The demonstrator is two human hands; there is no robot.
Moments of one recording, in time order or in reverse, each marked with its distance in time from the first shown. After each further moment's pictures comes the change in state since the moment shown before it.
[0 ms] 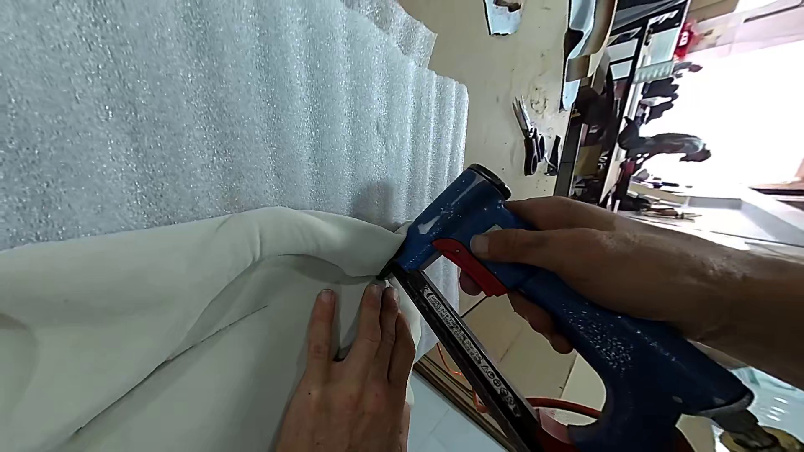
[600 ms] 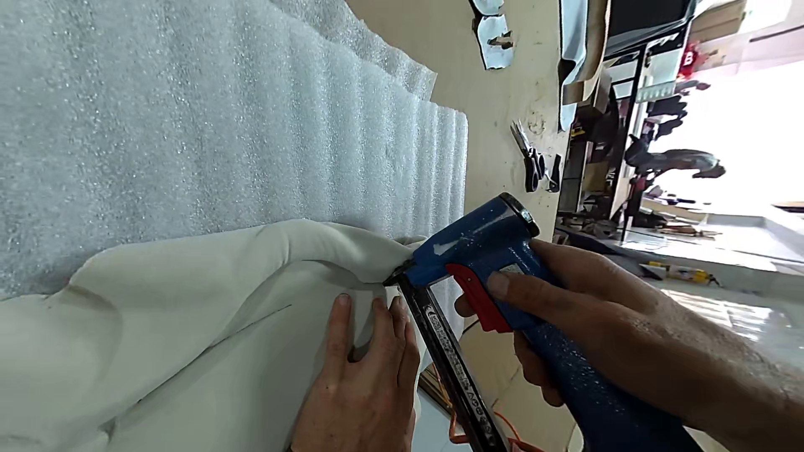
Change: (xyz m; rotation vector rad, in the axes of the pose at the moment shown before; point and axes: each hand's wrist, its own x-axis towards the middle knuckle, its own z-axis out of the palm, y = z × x) left_hand -0.004 -0.003 0.000 0.024 0.090 0.065; right_hand -0.027 0.034 0.025 0.038 0.113 -0.206
